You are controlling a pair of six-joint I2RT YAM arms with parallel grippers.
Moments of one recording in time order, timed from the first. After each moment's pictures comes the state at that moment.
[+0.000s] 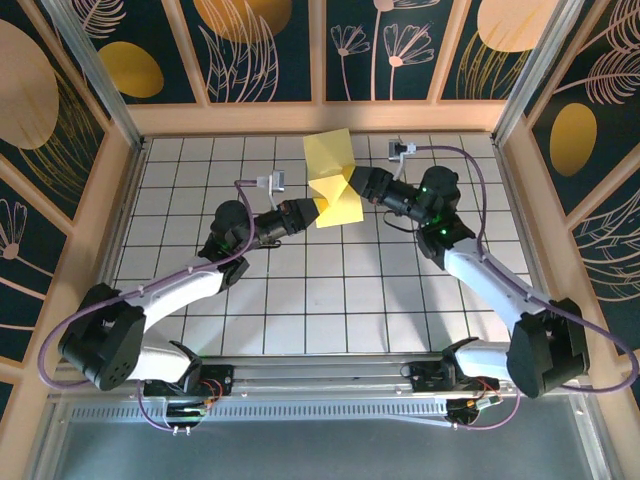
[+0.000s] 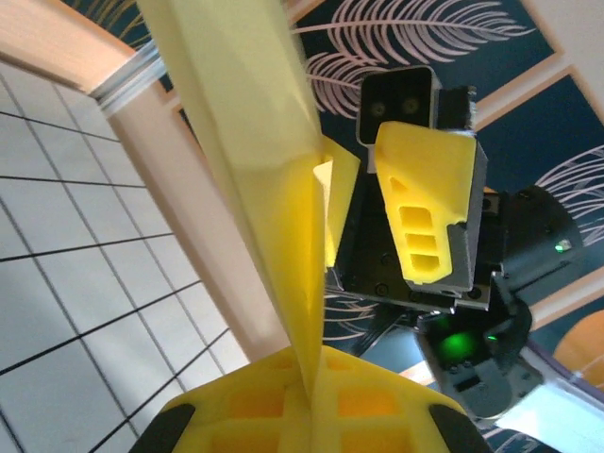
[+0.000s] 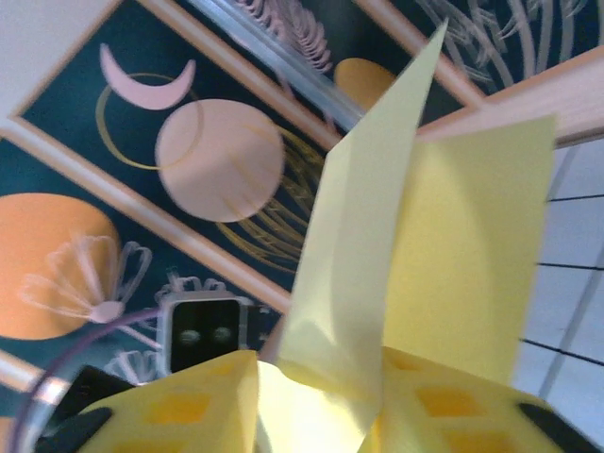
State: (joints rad) left arm -0.62 1.35 0.74 0.69 0.54 -1.03; right arm 0.43 1.23 0.88 0.39 -0.57 0.85
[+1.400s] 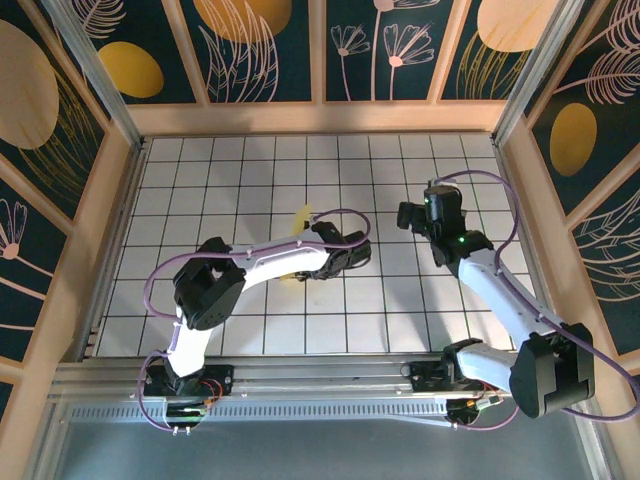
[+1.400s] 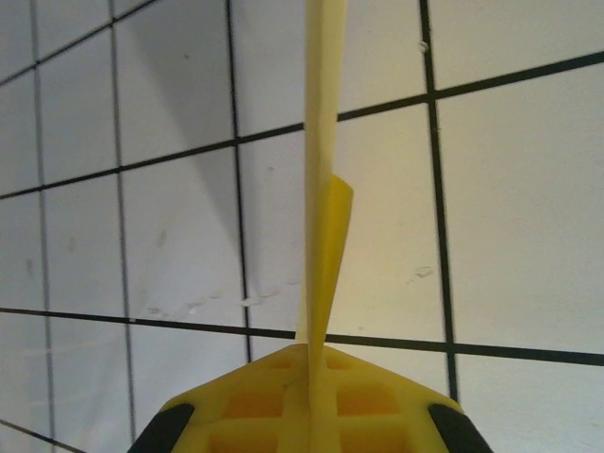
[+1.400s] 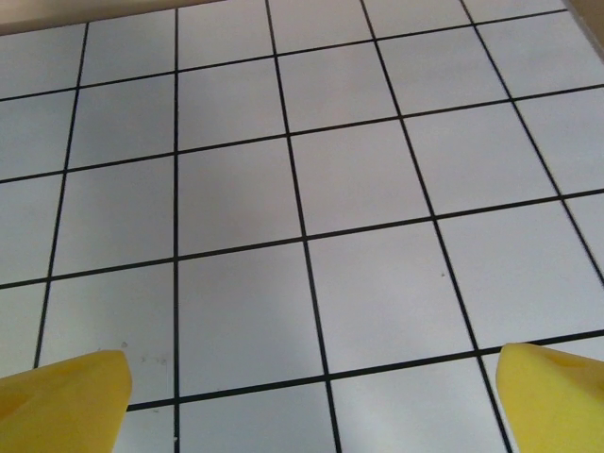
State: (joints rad) left arm -1.02 2.02 1.54 -1.20 -0.62 -0.92; right arm 0.32 1.15 0.81 -0.33 0.28 0.30
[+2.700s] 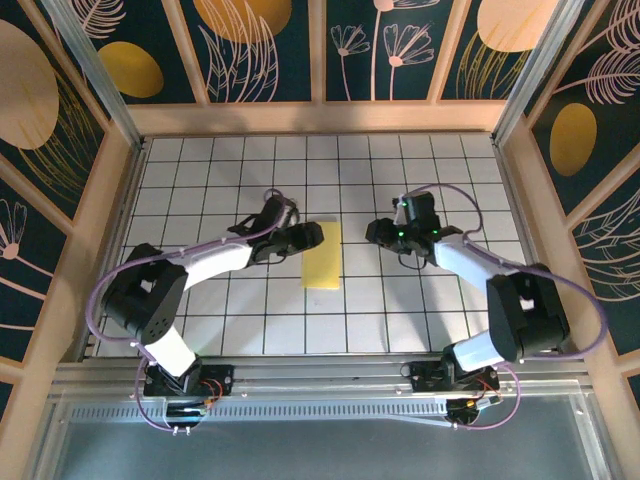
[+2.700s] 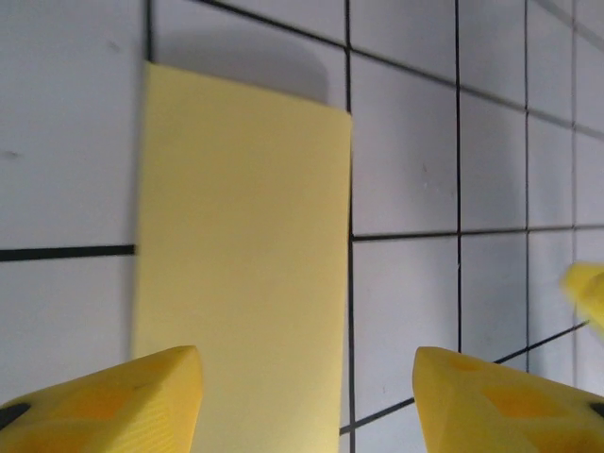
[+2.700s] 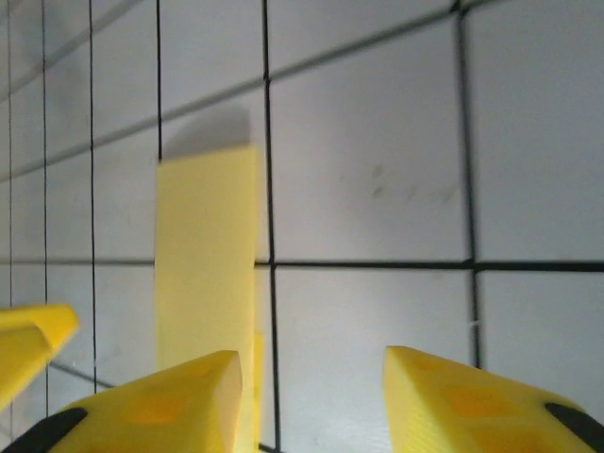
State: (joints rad) left arm -0.61 1.64 0.91 -0.05 0.20 -0.88; right arm 0.37 1.49 0.78 -0.16 -0.37 0.60
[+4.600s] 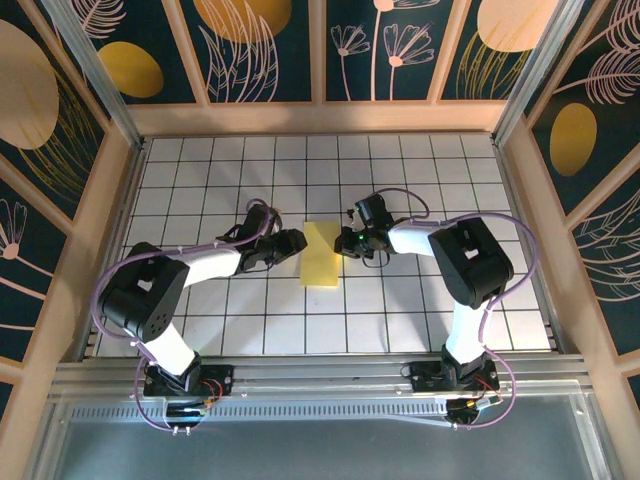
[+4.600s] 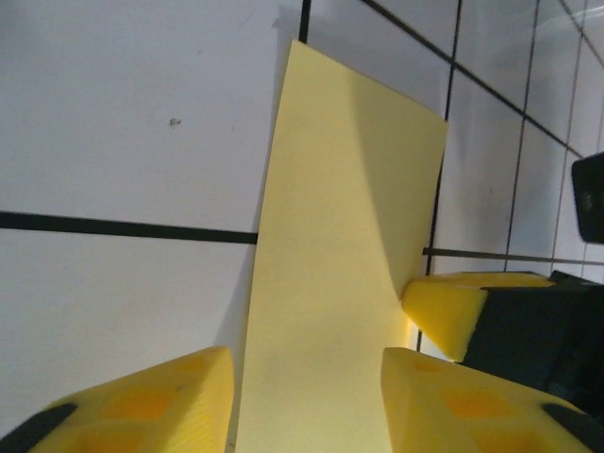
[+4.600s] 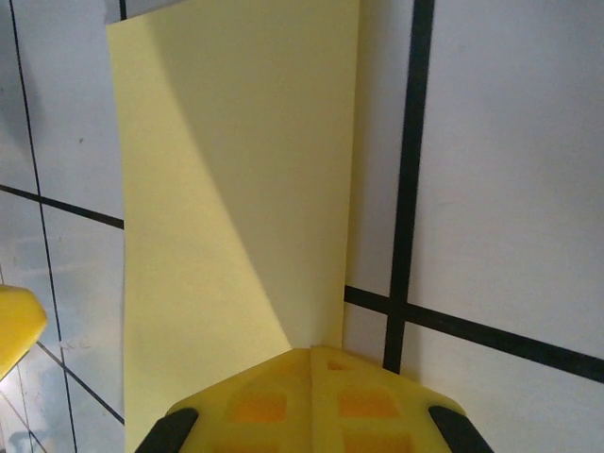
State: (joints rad) left arm -0.53 1.67 0.79 0.07 0.28 -0.94; right arm 0.53 1.88 0.97 -0.08 -0.45 0.63
